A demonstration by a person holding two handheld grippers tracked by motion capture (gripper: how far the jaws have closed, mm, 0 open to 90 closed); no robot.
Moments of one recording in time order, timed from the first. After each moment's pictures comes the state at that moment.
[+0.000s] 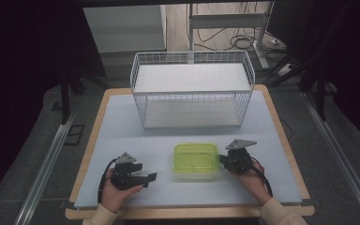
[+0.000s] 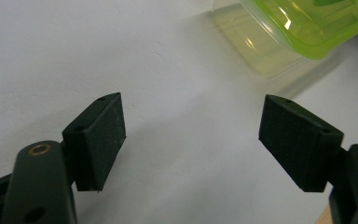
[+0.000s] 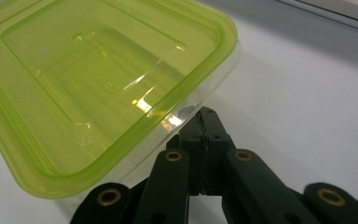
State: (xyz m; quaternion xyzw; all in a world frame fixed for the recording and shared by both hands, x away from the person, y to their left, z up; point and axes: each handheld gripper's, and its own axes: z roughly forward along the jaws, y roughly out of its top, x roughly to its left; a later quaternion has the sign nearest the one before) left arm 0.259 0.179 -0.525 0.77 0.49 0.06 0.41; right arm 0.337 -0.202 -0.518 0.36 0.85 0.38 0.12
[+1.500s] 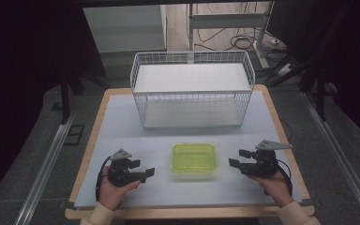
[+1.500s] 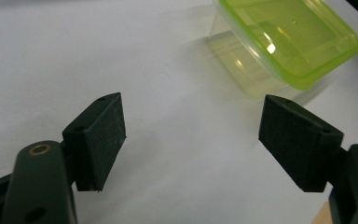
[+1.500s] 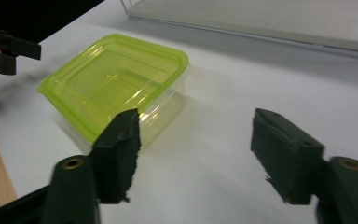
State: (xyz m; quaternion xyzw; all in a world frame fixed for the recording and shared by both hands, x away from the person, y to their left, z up) left arm 0.264 0.185 -0.513 0.75 0.50 0.06 0.44; right arm 0.317 -0.269 -0.491 0.39 0.78 0.48 0.08
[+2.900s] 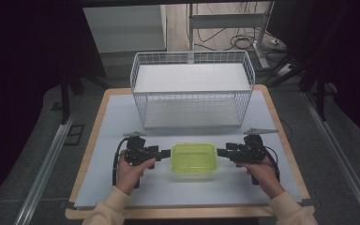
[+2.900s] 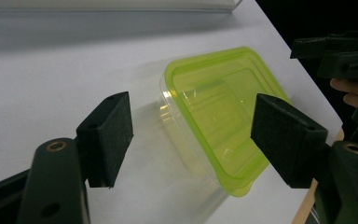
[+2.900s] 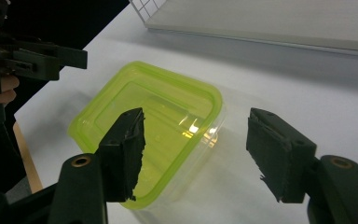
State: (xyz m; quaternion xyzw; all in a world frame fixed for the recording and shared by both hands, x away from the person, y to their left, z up) left arm 0.317 0.147 -0.489 0.71 0.51 -0.03 0.47; right arm 0.349 -0.233 -0.475 0.42 0.77 0.48 0.00
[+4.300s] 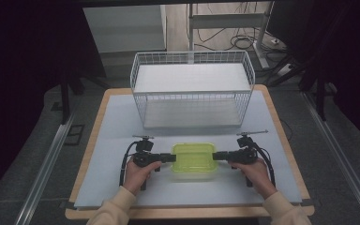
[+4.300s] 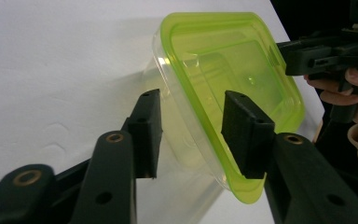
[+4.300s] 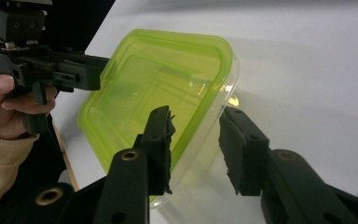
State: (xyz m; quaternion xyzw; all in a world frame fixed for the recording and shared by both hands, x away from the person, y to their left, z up) left arm 0.330 0.134 -0.521 0.71 0.52 -0.12 0.46; right arm 0.365 -0.226 -0.508 0.46 0.75 0.45 -0.13
